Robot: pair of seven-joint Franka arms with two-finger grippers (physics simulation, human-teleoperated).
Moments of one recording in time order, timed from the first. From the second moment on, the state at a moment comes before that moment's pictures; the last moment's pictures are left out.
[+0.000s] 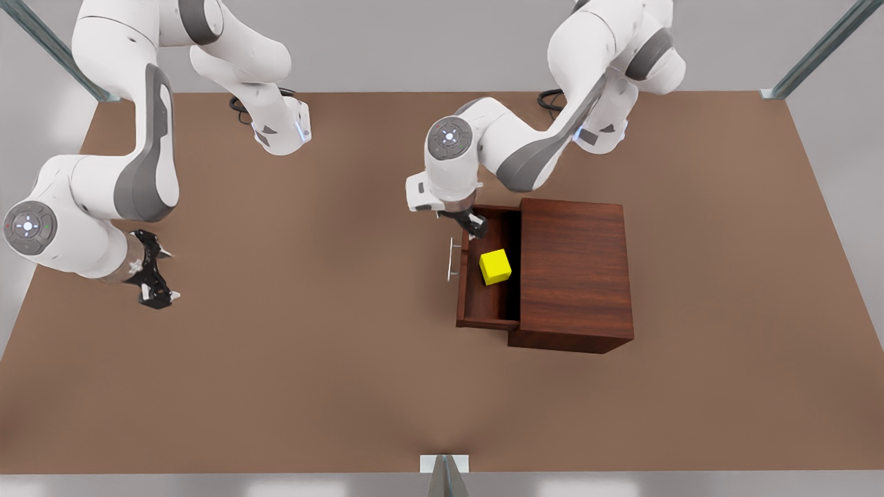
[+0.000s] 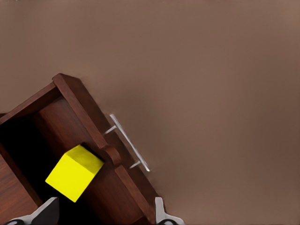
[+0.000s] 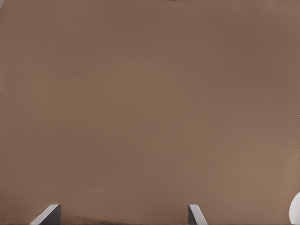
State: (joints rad) left arm -0.73 0.58 -0.11 -1.12 0.08 1.65 -0.19; right arm -0.06 0.31 0.05 -1.42 -0.06 1.58 1.13
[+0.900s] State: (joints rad) left arm -0.77 0.82 -0.10 -1.20 0.28 2.03 -0.99; right arm -0.05 0.33 0.06 -1.41 -0.07 1.51 0.27
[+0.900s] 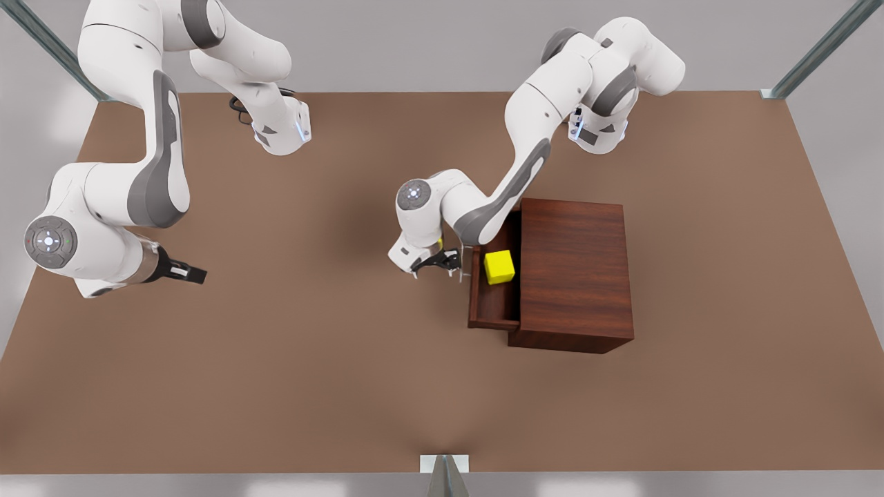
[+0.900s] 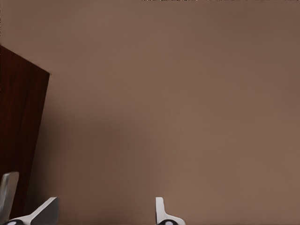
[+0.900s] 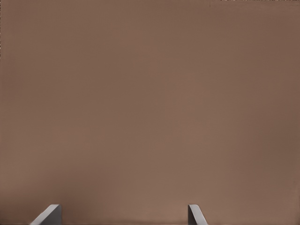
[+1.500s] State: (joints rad) left arm -0.73 0.79 -0.04 -1.23 0.28 1.95 -1.04; right arm -0.05 0.33 0.06 -1.41 -0.07 1.51 0.13
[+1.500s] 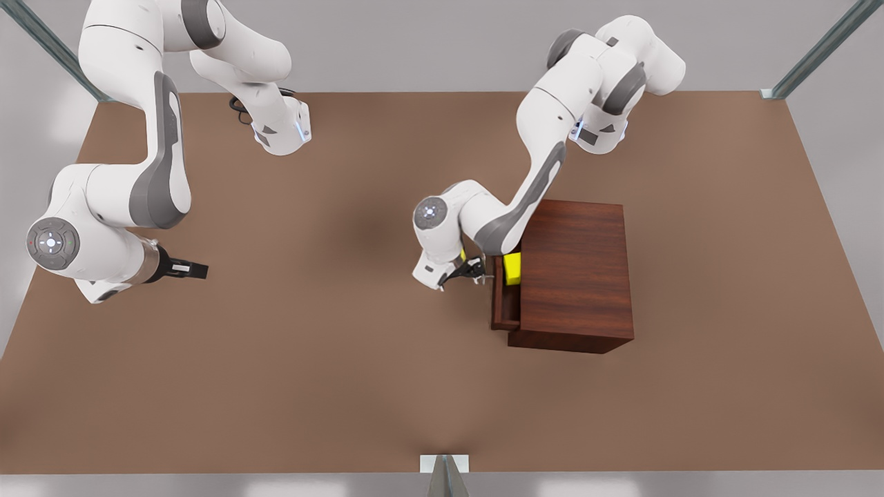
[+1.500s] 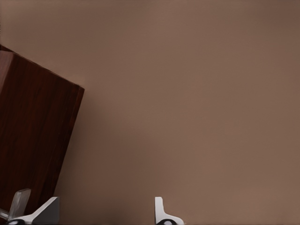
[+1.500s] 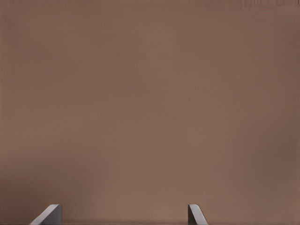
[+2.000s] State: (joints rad) left arm -0.65 0.79 -0.03 -1.23 0.28 1.90 -0.98; right arm -0.05 0.34 0.06 -1.41 -0.07 1.48 0.09
